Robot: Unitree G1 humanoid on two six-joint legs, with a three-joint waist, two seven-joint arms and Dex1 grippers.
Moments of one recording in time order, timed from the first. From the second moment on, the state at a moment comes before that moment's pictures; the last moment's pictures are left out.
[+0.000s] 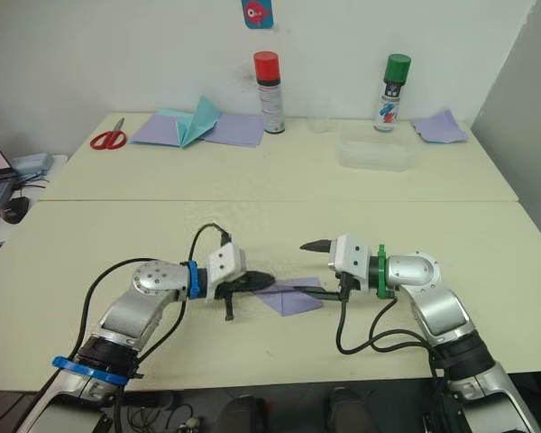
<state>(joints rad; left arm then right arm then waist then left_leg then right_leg) -0.40 0.57 -0.25 0.18 -0.11 0.10 -1.09 -0.40 -0.50 0.25 -0.09 0.18 0.08 1.04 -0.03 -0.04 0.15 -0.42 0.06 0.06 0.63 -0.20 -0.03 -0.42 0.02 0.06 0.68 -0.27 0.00</state>
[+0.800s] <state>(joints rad) -0.46 0.57 -0.31 0.31 -0.03 -0.10 -1.12 -0.29 -0.58 0.30 -0.08 0.11 -0.10 1.13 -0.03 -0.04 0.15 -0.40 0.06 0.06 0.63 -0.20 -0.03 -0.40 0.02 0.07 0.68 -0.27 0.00</state>
